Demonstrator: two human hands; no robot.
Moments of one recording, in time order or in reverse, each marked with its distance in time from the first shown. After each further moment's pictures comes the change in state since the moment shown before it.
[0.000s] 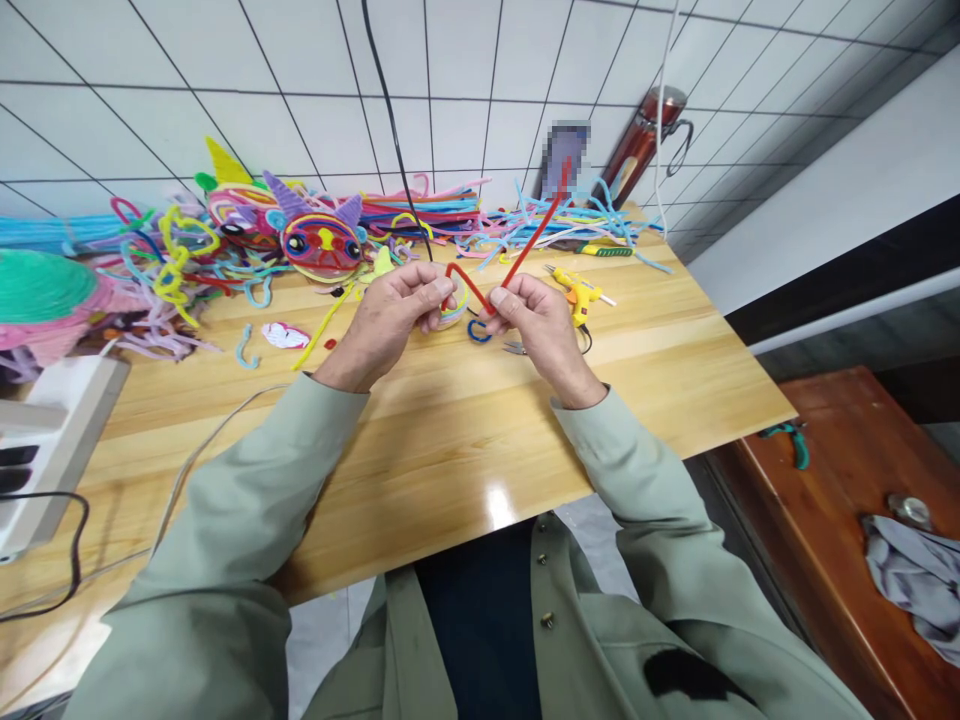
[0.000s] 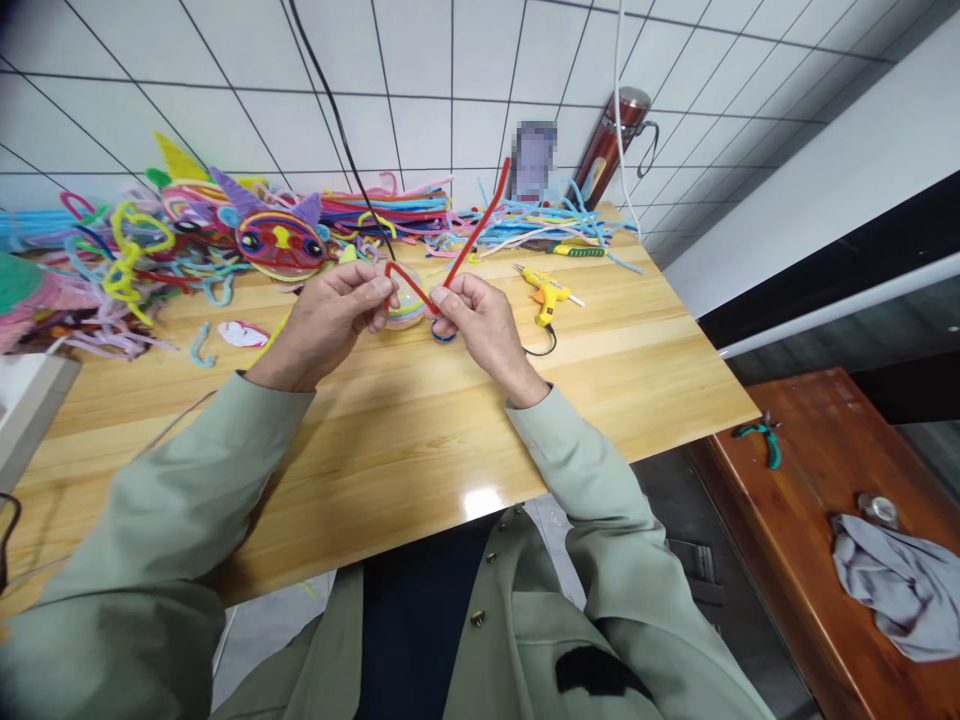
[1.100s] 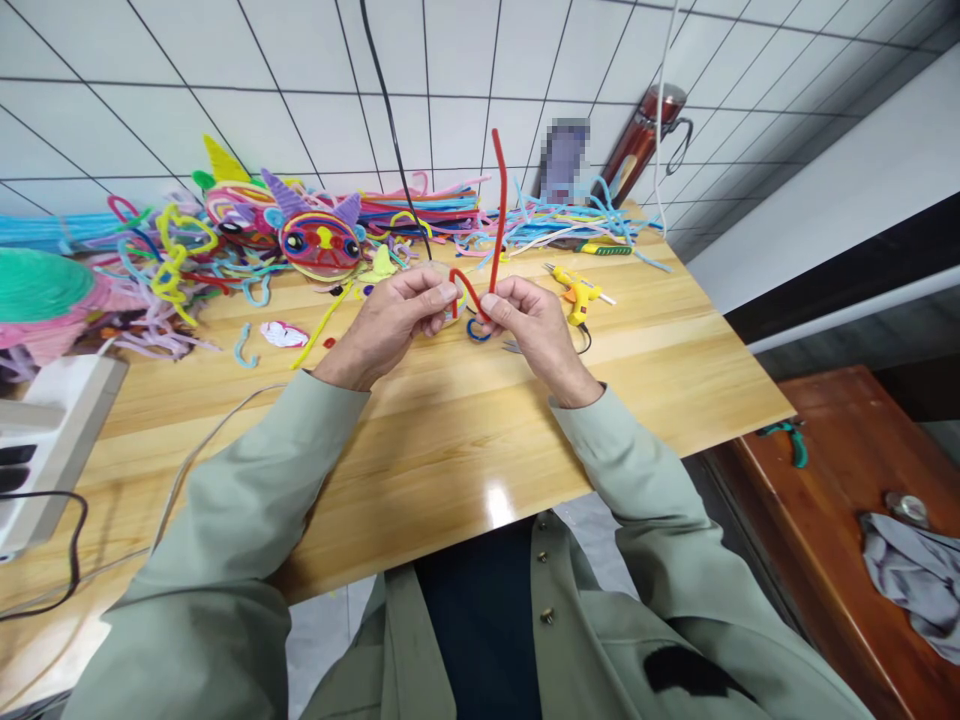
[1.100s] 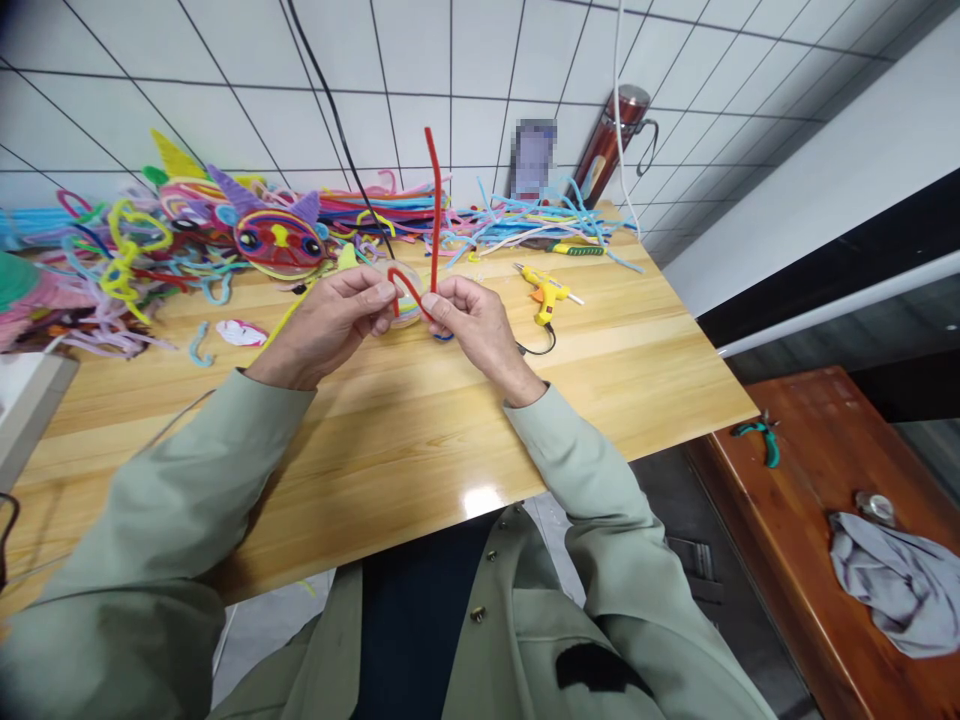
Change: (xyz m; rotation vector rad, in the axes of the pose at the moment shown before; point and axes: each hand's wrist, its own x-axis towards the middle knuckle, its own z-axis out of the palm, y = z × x) left_hand 0.000 -0.001 0.000 -0.134 -0.057 -0.073; right_hand -0.001 0.003 0.002 0.017 -0.071 -0.018
